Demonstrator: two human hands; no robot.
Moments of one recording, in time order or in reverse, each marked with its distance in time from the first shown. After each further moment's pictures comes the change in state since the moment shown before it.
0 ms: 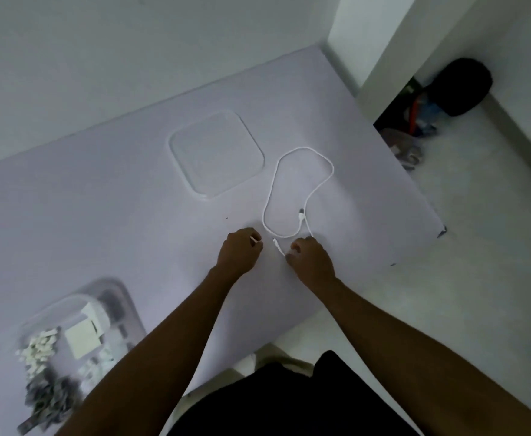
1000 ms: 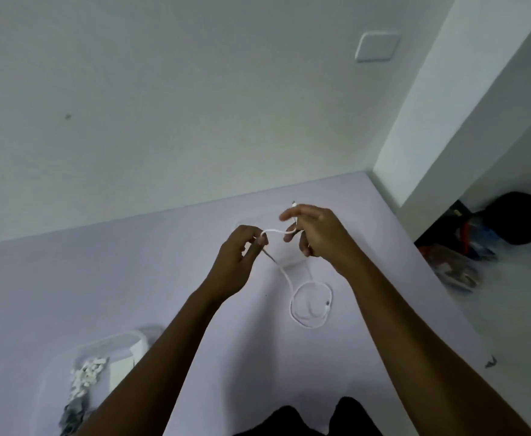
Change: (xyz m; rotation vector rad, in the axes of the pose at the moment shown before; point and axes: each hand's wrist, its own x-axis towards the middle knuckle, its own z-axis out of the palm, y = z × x) left_hand -0.069 0.078 -0.178 -0.279 0.466 0.463; right_hand 0.002 -0.198 -0.226 0.712 -0.225 -0.392
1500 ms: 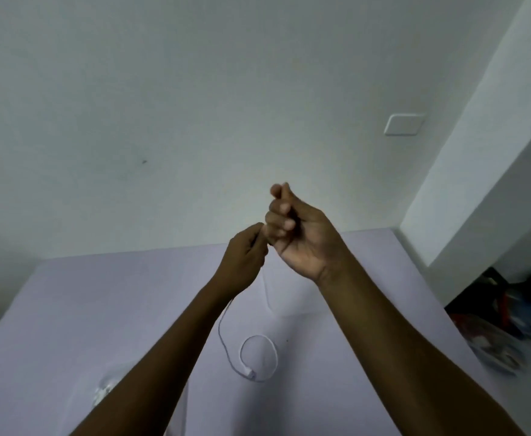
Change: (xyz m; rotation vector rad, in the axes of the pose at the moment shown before) left_hand 0.015 0.074 -0.081 -0.137 0.160 -0.065; right_hand -0.019 -0.131 0.058 1.136 -0.704 -0.078
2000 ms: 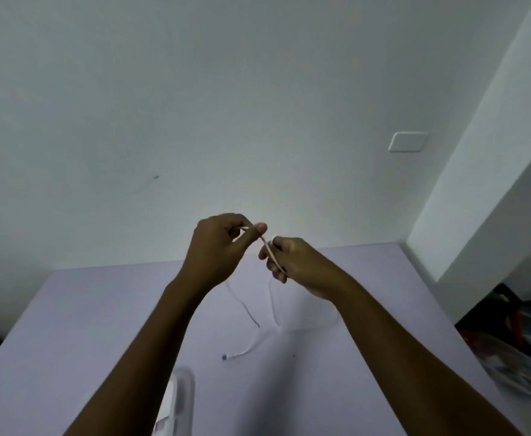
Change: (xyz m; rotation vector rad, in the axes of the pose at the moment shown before) left_hand -0.004 0.047 -0.063 0.352 0.226 0.248; right_hand 0.008 0.017 -0.036 -1.164 0.233 0.163
